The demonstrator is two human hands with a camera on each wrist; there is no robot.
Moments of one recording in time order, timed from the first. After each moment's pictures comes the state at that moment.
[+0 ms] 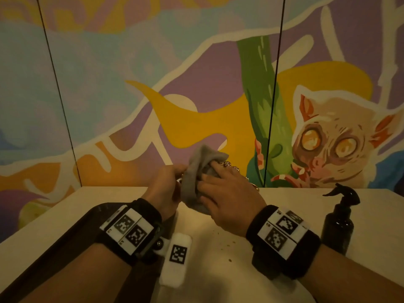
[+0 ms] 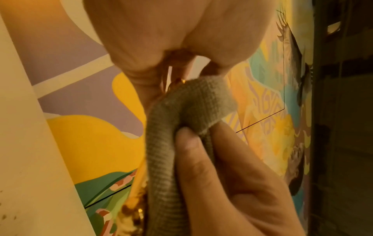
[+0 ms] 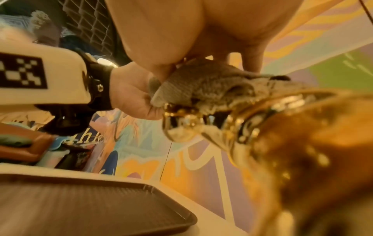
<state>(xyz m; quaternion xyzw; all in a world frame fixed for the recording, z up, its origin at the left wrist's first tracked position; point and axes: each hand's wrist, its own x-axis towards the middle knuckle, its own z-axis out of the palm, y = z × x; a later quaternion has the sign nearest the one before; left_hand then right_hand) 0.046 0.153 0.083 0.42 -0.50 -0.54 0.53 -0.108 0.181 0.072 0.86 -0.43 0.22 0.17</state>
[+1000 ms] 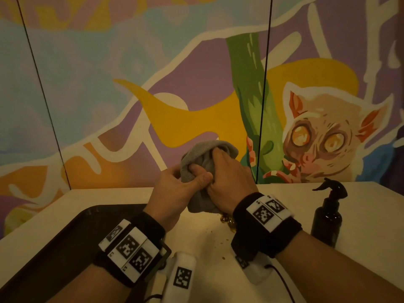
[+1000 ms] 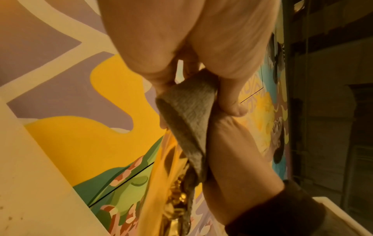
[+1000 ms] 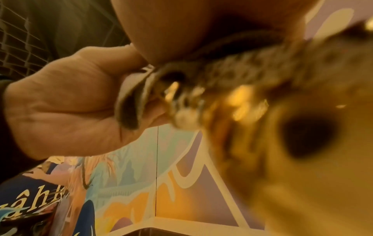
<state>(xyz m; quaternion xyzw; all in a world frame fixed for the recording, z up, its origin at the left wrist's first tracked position) 0.024 0.165 0.067 0.30 -0.60 -0.47 0.57 -0.113 0.162 0.084 0.73 -0.57 0.37 0.01</state>
